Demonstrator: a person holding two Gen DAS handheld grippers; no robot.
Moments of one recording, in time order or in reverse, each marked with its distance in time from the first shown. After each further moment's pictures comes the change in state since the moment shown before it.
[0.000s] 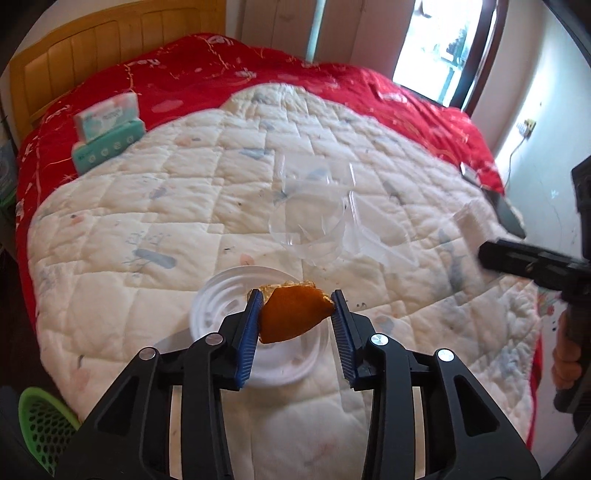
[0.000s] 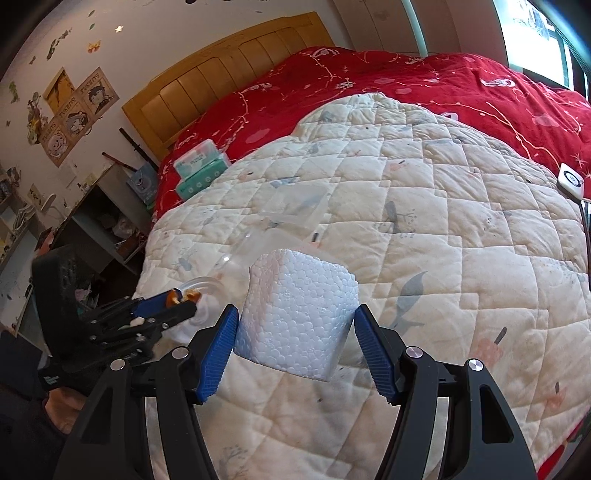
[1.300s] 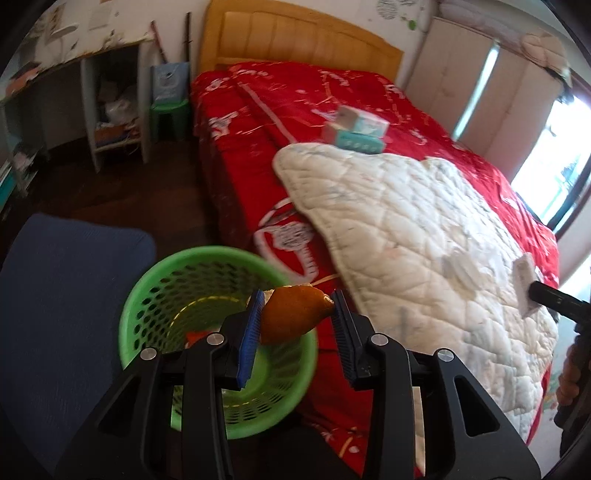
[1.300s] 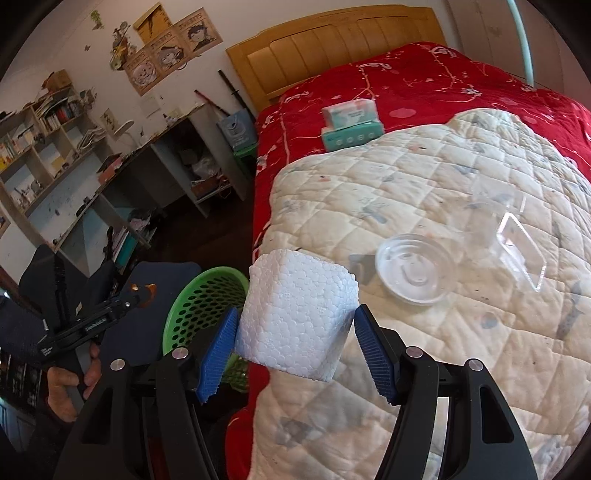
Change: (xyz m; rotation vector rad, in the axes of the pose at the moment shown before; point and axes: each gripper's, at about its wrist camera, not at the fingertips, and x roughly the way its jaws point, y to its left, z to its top) left arm -0.210 0.199 -0.166 -0.493 -0.144 0.328; right arm 0.016 0.205 -0.054 -0.266 0.114 0.228
